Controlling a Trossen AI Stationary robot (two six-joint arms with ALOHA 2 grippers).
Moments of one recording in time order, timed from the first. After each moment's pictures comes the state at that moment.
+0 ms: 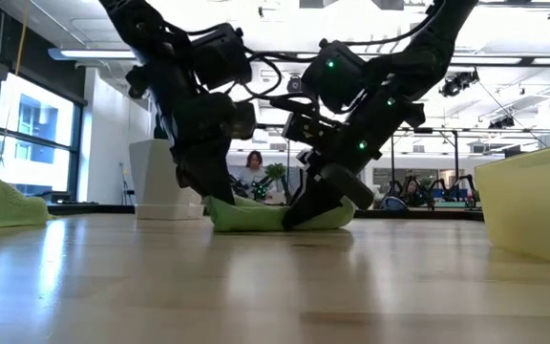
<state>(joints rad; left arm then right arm) 0.20 1.74 0.92 -0.25 0.19 -0.29 -0.07 1.94 0.92 0.13 0.08 -0.32</state>
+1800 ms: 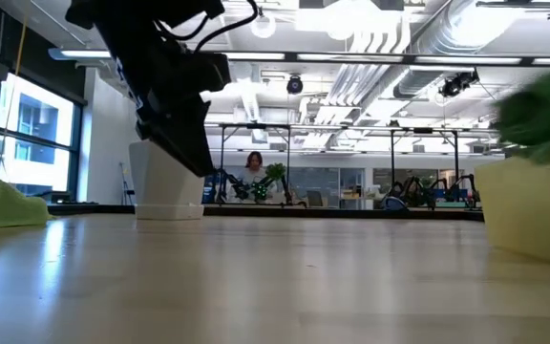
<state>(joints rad) -0.06 1.59 0.92 -0.42 -0.35 -0.59 1.03 1.63 0.95 -0.70 0.57 0.97</state>
